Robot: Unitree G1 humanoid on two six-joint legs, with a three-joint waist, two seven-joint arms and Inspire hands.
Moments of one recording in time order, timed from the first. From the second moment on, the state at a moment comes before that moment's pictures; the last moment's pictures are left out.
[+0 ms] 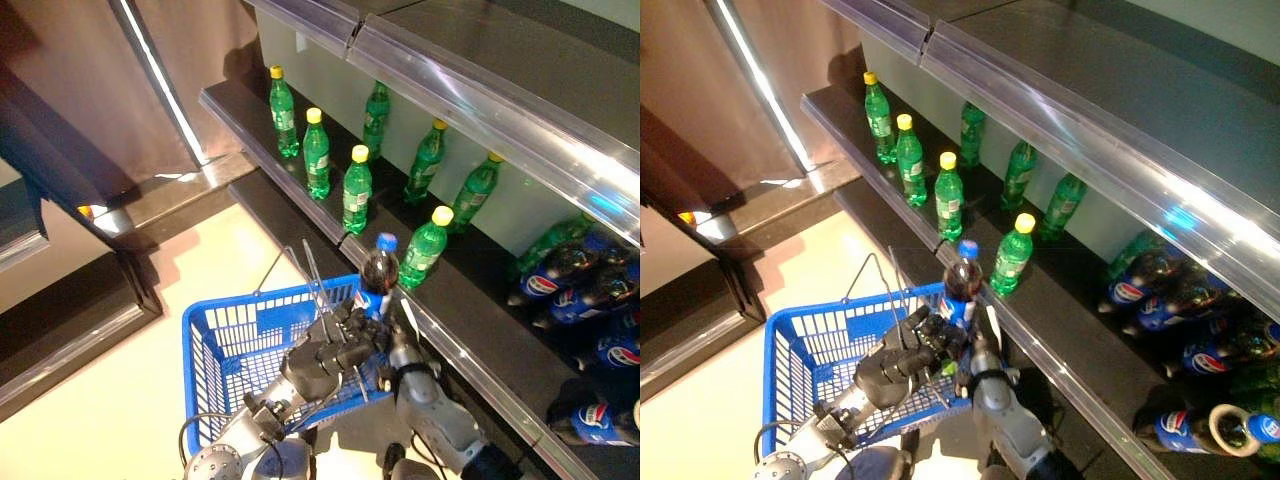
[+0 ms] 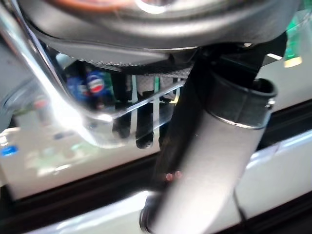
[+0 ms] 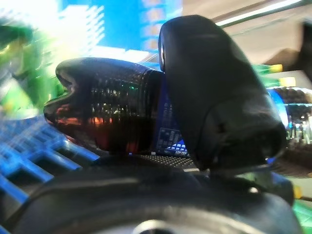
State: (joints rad) left arm 0.12 0.45 -0.57 -0.18 -1.38 0.07 -0.48; right arm -0.07 -0.27 0.58 0.13 0.40 0.06 -0.57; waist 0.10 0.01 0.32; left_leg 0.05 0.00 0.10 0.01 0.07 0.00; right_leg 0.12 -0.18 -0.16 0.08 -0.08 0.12
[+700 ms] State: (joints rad) left arm 0.11 0.43 -0.62 -0.18 -1.37 0.18 -0.56; right arm -0.08 -0.27 0.64 0.26 0.47 0.14 -0.33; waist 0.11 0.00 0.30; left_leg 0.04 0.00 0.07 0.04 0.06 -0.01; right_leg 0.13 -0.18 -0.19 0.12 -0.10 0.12
